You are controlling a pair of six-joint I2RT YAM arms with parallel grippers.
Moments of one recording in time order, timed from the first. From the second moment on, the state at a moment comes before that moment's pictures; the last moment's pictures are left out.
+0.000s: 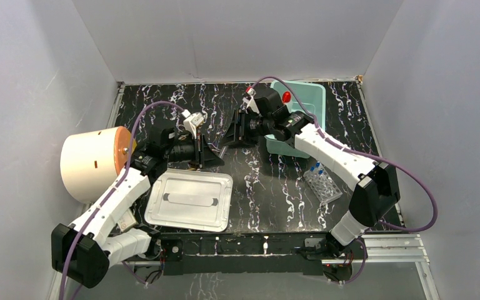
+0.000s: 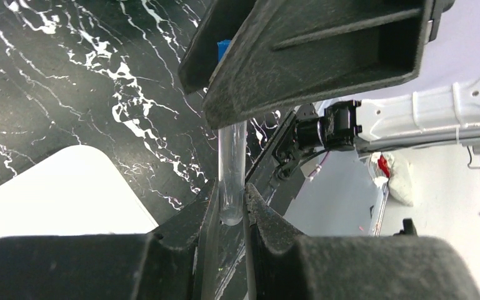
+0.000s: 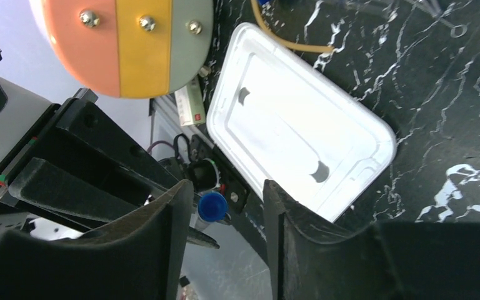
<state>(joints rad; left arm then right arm) -0.42 1.08 0.86 -0.30 0.73 -0.50 0.73 1.59 1.43 -0.48 -0.47 0.80</state>
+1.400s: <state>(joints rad) -0.42 1.15 0.95 -0.40 0.90 -0.31 0.65 1.54 1.37 -0.42 -0.72 0.86</state>
